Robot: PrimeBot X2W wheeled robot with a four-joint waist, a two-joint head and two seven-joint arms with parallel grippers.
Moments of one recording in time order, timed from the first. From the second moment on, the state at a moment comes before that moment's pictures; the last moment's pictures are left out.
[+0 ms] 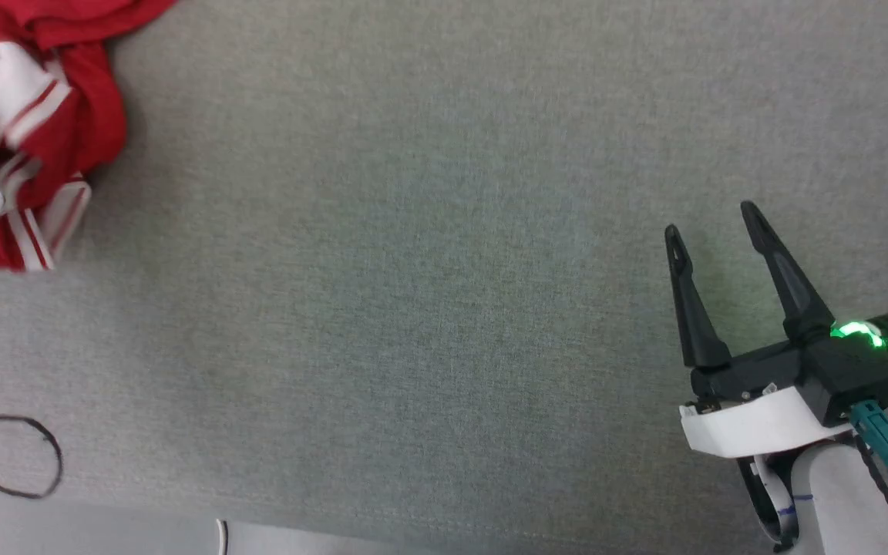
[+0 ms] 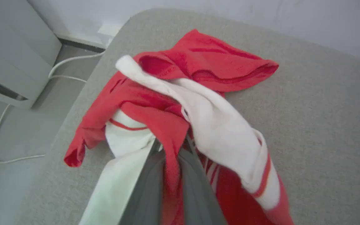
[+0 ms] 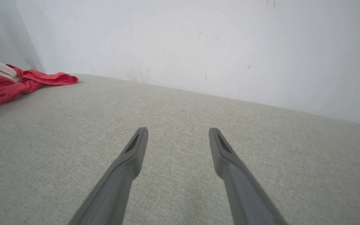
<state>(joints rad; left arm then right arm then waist) -0.88 0.57 -0.04 0.74 -0.60 -0.12 0.41 -0.15 -0.05 0.08 -0.07 -0.05 0.13 -0.25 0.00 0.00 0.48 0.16</state>
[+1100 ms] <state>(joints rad) -0.98 0.44 -0.38 0.16 -0.43 -0.12 -0.12 -0.06 -0.05 0.02 -0.05 0.04 0.13 -0.26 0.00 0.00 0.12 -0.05</state>
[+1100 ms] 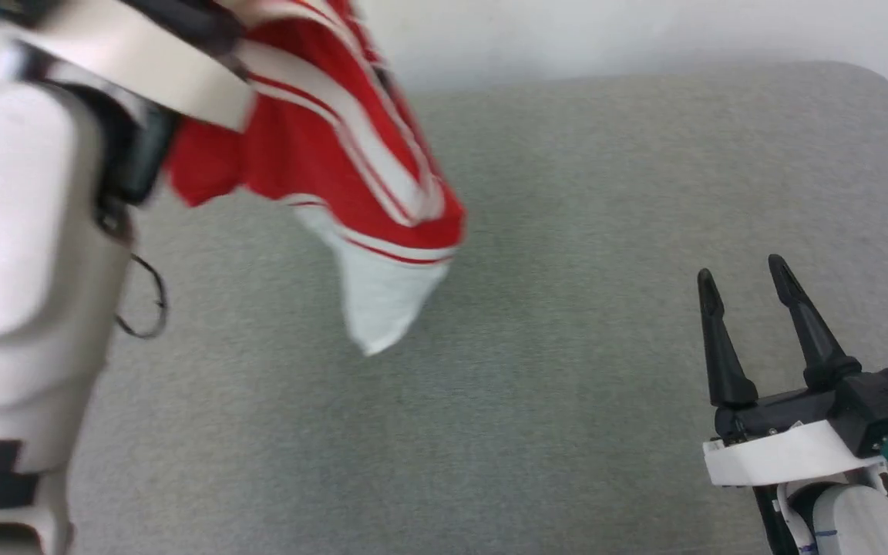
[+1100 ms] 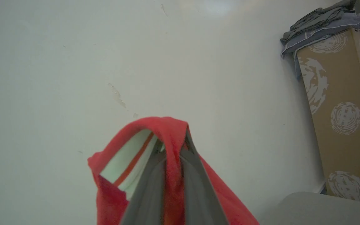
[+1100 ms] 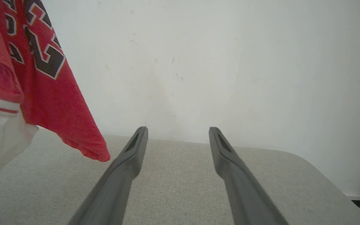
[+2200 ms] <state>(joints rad) -0.52 0.29 -0.55 0.45 -0.47 0.02 -0.25 -0.02 -0.05 0.00 0.03 0.03 0.13 -0.26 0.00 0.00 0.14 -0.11</state>
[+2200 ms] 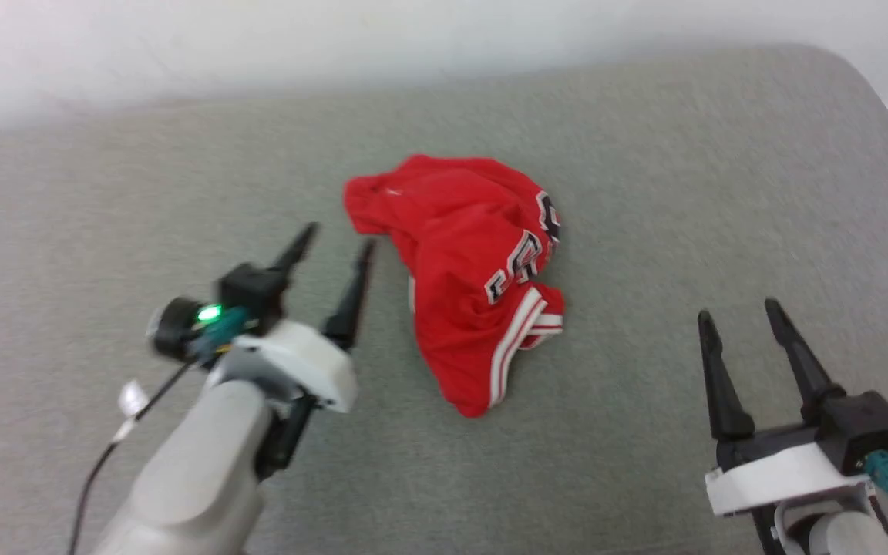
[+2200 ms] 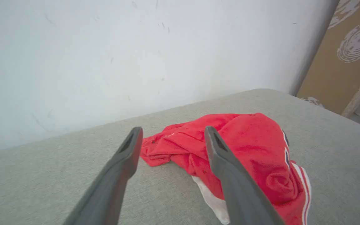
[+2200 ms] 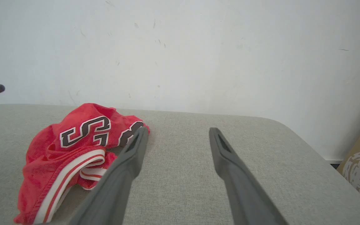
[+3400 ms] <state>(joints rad) -0.01 0.16 -0.27 0.06 -0.28 0.00 -0.18 0.06 -0.05 0.01 0.07 0.03 0.13 -0.26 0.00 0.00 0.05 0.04</state>
